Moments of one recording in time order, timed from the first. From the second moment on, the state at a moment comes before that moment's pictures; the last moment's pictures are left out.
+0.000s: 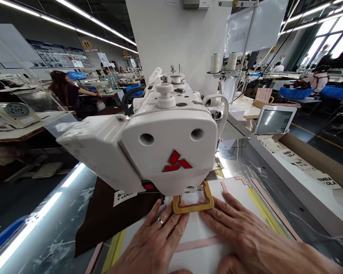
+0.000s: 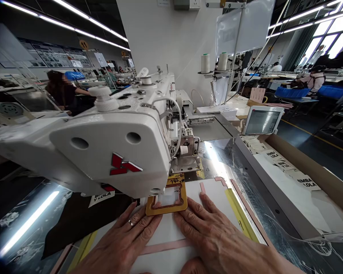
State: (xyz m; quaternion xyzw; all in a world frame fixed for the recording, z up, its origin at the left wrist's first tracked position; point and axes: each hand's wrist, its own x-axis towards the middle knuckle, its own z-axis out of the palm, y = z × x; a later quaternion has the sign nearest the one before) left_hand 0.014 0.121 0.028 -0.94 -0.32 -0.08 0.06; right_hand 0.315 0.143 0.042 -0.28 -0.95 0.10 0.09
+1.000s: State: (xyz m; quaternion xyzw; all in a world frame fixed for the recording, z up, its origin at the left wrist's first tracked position) left_hand 0.018 0.123 0.038 -0.94 -0.32 -0.06 0.03; right_hand 0.319 0.147 0.039 -0.30 -0.94 0.14 0.07
